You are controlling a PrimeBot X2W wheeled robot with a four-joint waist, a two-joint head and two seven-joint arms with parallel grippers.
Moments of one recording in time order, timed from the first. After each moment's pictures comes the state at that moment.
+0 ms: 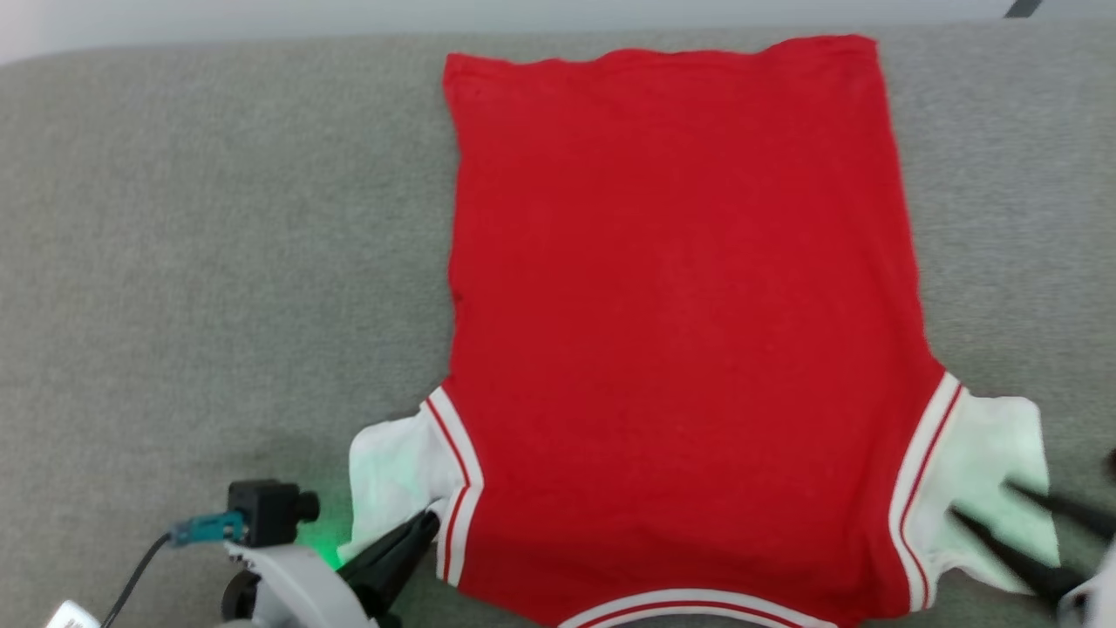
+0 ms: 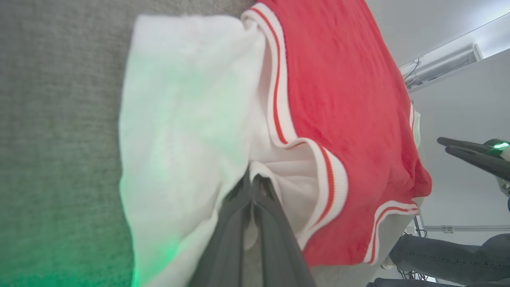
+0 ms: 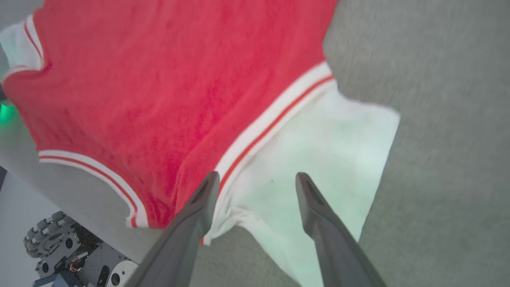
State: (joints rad) left arm -0.42 0.75 -1.06 0.15 -1.42 -0.09 -0.24; right arm 0.07 -0.70 0.13 -0.30 0.80 0.13 0.60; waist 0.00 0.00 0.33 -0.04
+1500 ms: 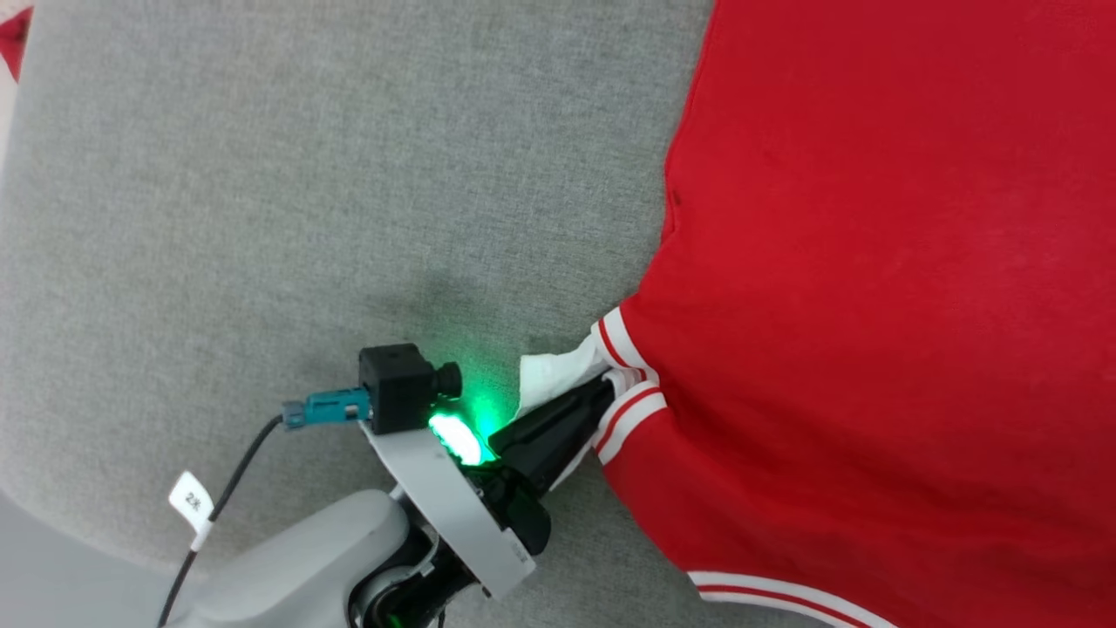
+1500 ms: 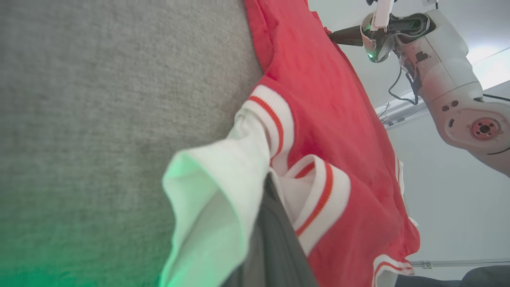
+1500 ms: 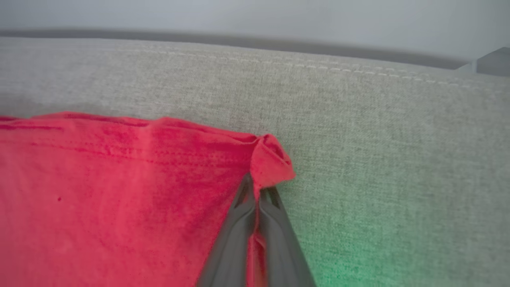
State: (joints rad) left arm -0.67 0.55 -1.07 0.08 -1.30 -0.15 -0.27; right arm -1.33 -0.62 0.12 0.75 0.50 0.13 0.97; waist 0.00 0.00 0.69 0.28
